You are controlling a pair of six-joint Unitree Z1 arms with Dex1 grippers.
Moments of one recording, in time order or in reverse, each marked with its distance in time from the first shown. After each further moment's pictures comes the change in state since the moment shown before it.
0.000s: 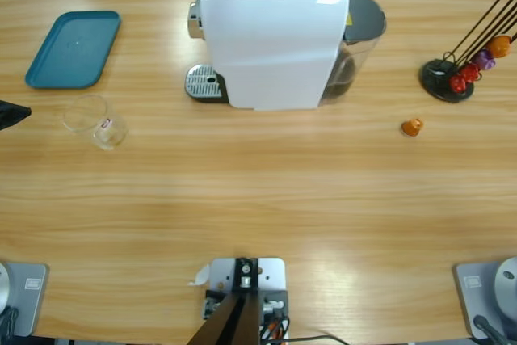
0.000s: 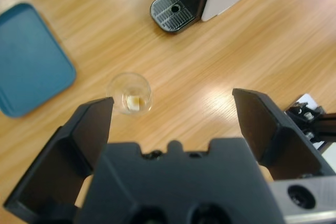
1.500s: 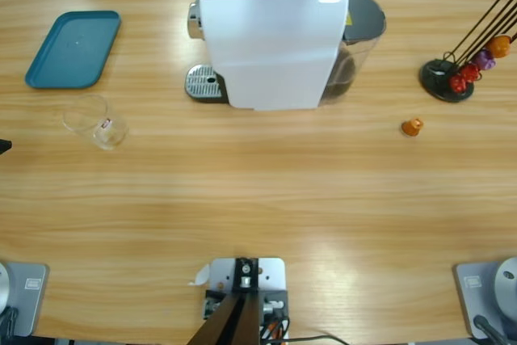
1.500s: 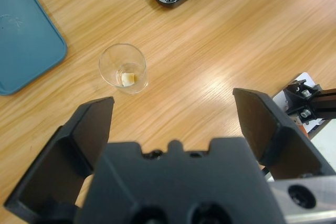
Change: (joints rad) arm 0 0.000 -0.054 -0.001 0.101 -0.028 0.012; arm 1 -0.119 0.013 0.199 -0.397 -0.387 1.216
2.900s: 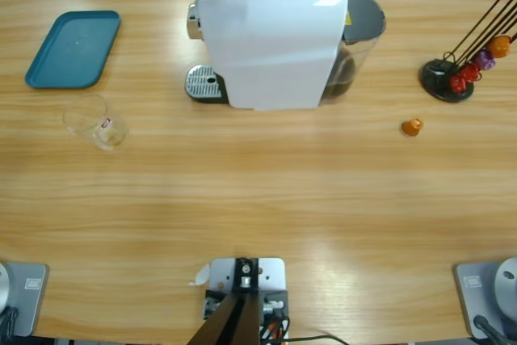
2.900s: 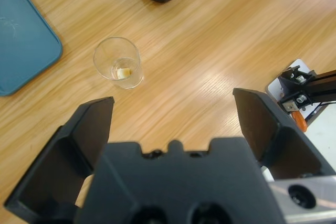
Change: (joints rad) arm 0 0.000 -0.055 0.000 0.047 -0.027 0.043; arm 1 0.160 0.273 -0.133 0.003 -0.012 0.020
